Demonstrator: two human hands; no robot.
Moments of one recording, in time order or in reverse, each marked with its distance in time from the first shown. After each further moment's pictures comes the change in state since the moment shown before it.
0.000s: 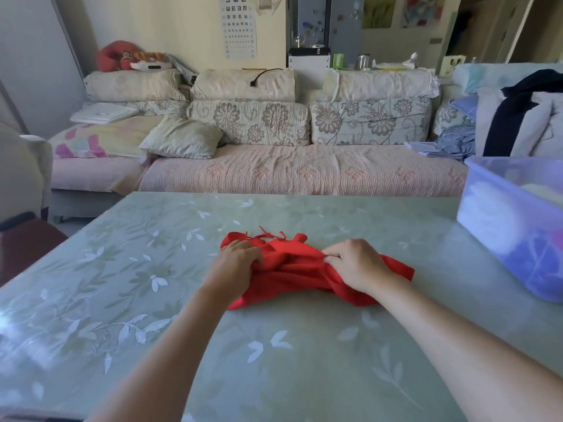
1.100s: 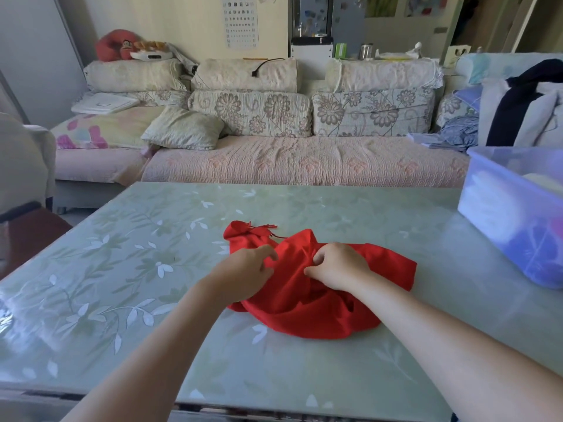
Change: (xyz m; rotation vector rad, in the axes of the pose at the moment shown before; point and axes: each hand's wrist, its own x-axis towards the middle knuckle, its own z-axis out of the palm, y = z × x) left_hand -0.023 0.039 -0.027 -0.142 -0.343 -0.167; right_hand -0.014 -0.049 0.020 0.015 -0.139 0.322
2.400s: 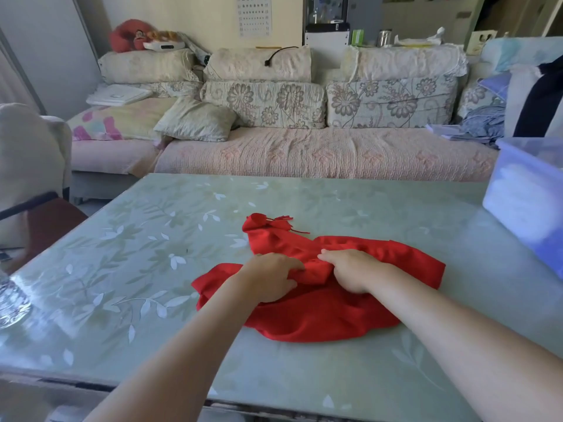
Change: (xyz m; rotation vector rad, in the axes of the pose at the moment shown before) left_hand 0.013 -0.001 0.024 0.214 -0.212 0.071; right_hand 0.023 0.015 0.014 -0.384 -0.351 -0.223
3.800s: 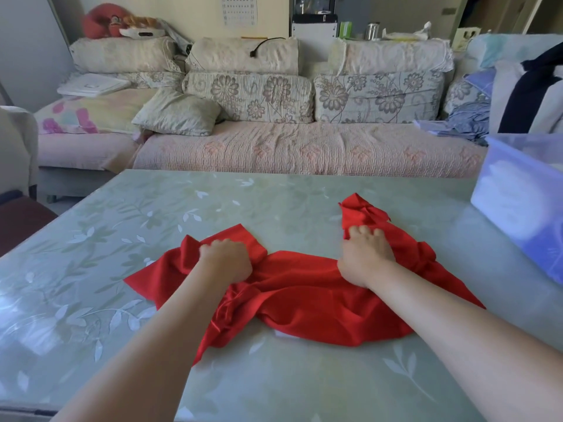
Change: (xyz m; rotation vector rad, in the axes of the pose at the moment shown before) left_hand 0.038 -0.040 -0.011 0.159 -0.168 -0.483; right_hand 0.011 0.030 -0.002 -0.404 0.198 0.282
